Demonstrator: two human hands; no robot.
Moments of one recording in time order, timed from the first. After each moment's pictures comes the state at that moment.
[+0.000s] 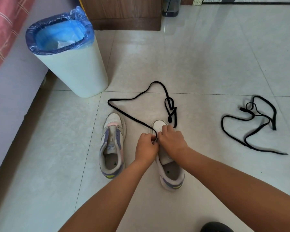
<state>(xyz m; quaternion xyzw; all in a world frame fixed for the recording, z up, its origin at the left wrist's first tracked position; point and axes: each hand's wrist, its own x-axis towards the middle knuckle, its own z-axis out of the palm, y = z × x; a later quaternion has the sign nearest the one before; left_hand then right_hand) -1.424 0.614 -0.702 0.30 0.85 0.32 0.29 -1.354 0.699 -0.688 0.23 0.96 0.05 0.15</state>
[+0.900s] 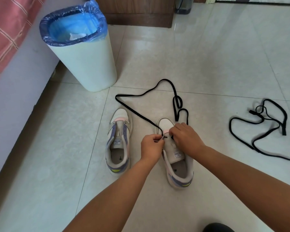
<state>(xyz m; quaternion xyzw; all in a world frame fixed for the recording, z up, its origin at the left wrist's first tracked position) -1.417 0.609 -0.702 0.10 0.79 0.47 0.39 -1.331 0.727 -0.716 0.15 0.98 -0.08 -0.11</state>
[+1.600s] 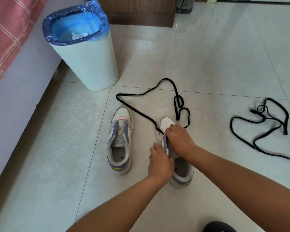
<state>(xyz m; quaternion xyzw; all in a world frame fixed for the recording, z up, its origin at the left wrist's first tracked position) -1.373 0.589 -0.702 0.26 0.86 0.22 0.39 -1.354 0.701 -0.709 0.20 0.98 -0.02 0.06</state>
